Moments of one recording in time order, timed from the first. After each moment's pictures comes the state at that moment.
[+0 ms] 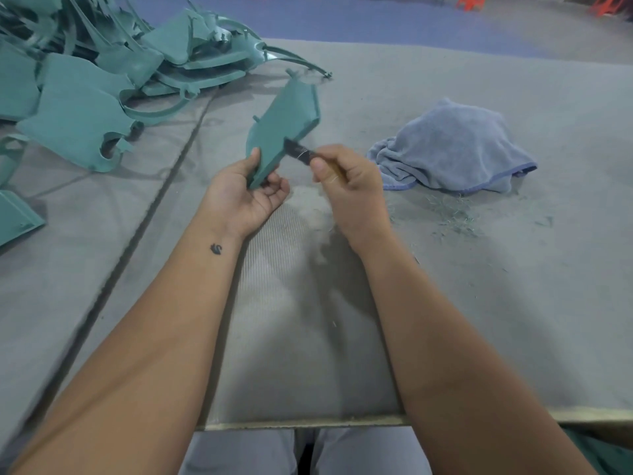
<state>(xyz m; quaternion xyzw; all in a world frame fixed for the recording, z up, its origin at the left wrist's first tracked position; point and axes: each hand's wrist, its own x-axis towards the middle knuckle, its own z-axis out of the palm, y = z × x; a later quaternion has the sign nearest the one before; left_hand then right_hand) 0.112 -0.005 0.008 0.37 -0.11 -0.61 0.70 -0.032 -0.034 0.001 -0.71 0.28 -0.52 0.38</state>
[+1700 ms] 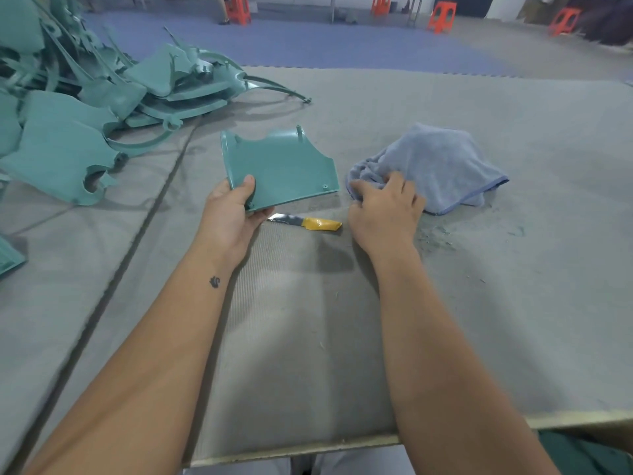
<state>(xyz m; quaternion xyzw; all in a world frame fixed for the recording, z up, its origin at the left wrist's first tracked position) 0.109 -0.010 0.003 0.46 -0.24 -0.47 0.71 -0.077 -0.071 -0.010 -0.72 0.65 -0.22 -0.04</state>
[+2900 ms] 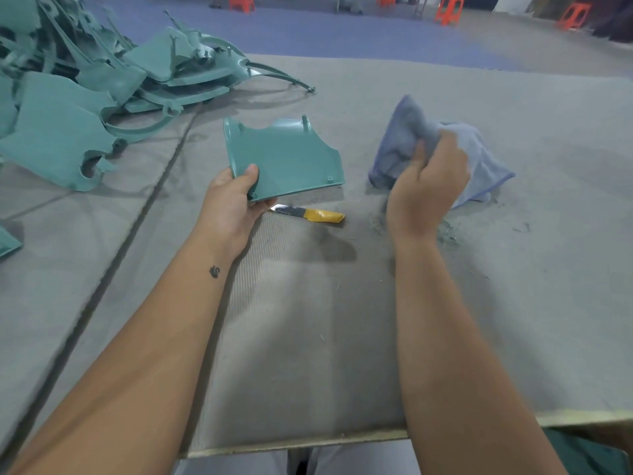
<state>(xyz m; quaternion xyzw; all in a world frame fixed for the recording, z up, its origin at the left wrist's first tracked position) 0.108 -0.012 0.002 0.48 -0.26 -0.46 0.70 -0.091 -0.062 0.022 -0.55 0.50 -0.67 -0.02</state>
